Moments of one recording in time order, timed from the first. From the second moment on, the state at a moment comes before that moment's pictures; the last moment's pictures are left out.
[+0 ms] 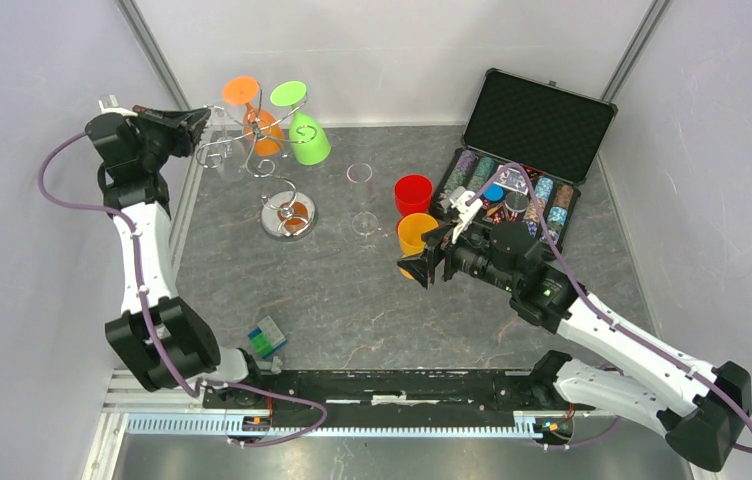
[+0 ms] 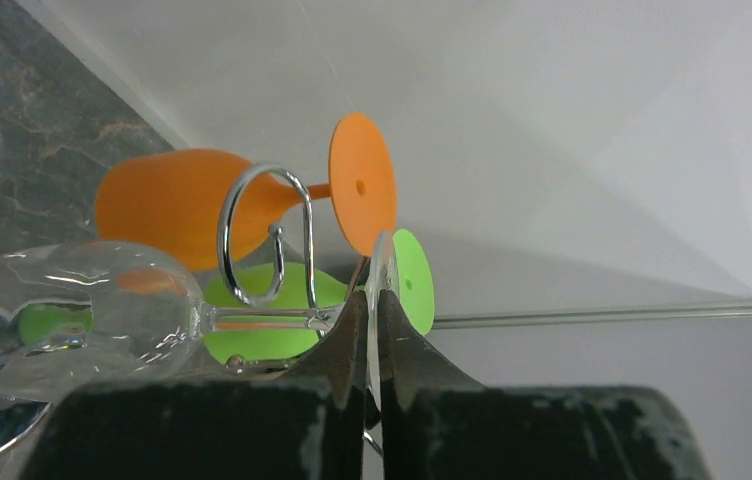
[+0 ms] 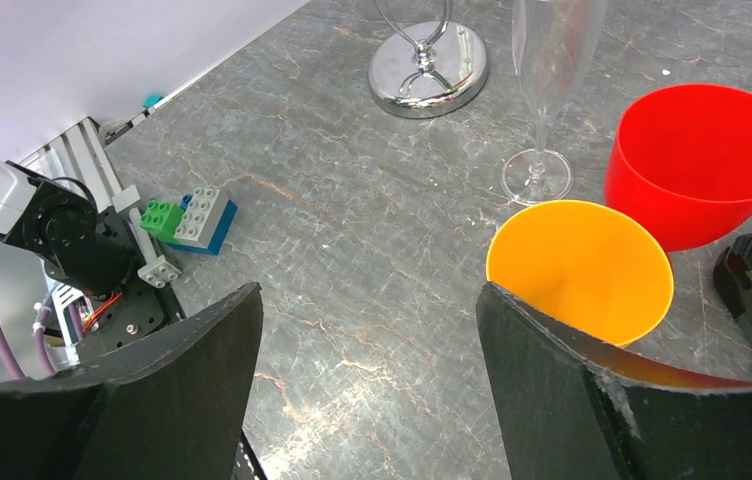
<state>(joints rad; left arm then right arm) 0.41 1.42 1.35 -0.02 0.57 -1.19 0.80 0.92 0.75 -0.01 -0.18 0.20</state>
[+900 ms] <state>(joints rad) 0.43 0.99 1.38 -0.56 0.13 -0.92 0.80 0.83 0.72 0.00 -0.24 0.22</state>
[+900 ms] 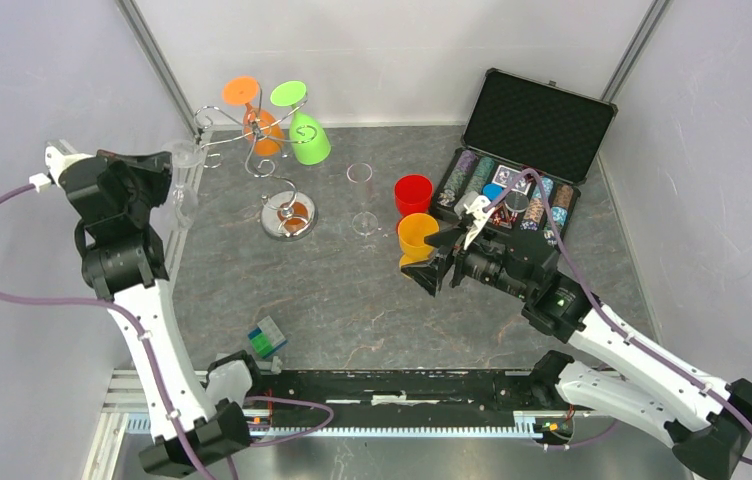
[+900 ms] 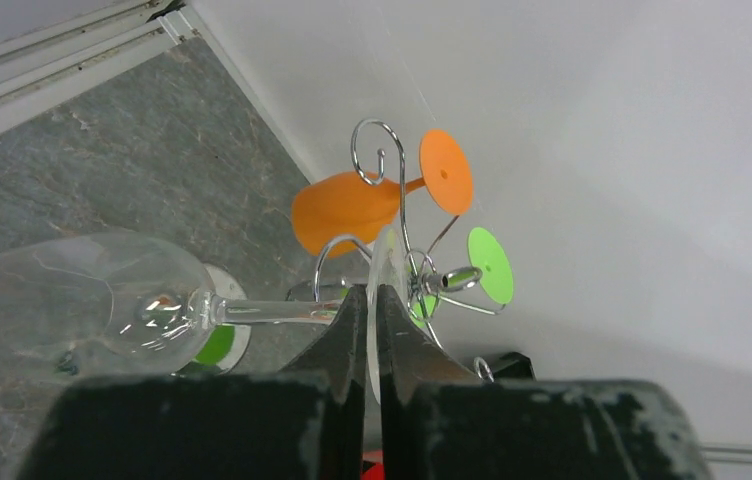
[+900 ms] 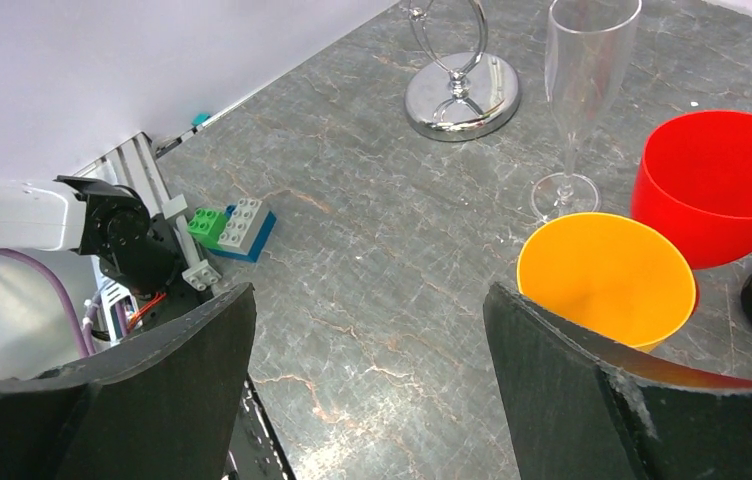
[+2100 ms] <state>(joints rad) 0.17 0.53 0.87 -0.29 0.71 -1.34 0.87 1.22 0.58 1.01 -0.46 0.29</state>
